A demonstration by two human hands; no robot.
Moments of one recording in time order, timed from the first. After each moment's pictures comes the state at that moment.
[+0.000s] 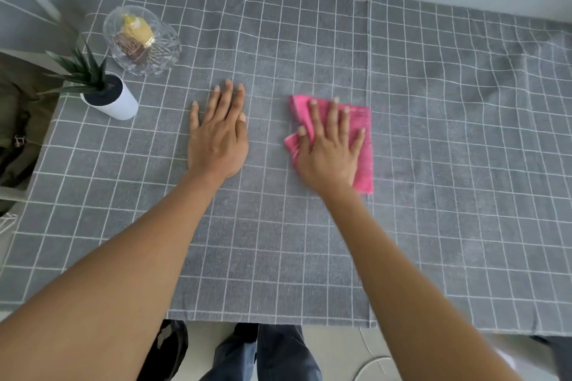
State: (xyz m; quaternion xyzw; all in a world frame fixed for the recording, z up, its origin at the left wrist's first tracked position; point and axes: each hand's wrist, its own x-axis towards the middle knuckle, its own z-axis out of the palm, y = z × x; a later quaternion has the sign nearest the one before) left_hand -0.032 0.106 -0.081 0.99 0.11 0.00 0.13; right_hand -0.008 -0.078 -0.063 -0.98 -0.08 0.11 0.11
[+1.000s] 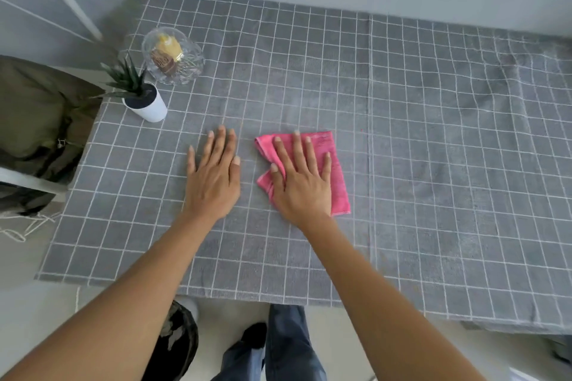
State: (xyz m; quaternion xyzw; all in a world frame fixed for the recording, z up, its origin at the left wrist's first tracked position) left_hand -0.115 0.112 -0.074 0.98 0.13 -0.03 0.15; right_hand -0.077 -0.053 -0.063 -0.97 -0.18 0.12 0.13
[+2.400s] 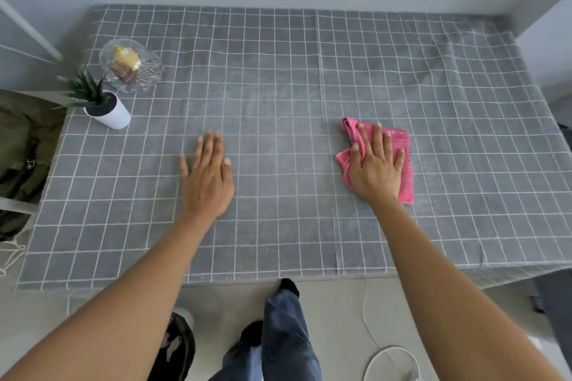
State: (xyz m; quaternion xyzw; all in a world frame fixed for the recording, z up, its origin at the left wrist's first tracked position) left_hand -0.120 0.065 -0.069 0.98 0.13 -0.04 0.16; right_hand -0.050 -0.228 -0.062 -0.99 0.05 0.11 0.12
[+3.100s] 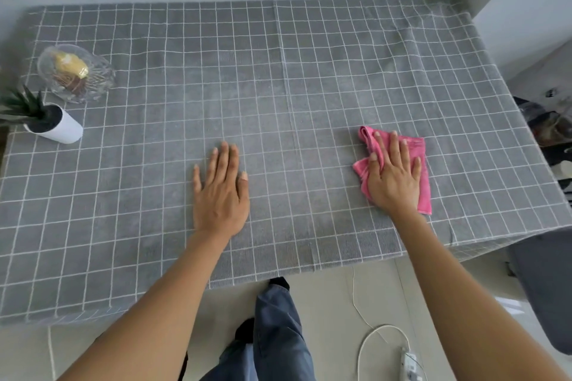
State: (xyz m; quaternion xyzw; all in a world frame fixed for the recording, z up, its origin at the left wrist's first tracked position) left_hand -0.129 -0.005 -0.080 0.99 0.05 -0.02 0.14; right_hand -0.079 -0.311 -0.061 -0.98 0.10 0.10 0.11
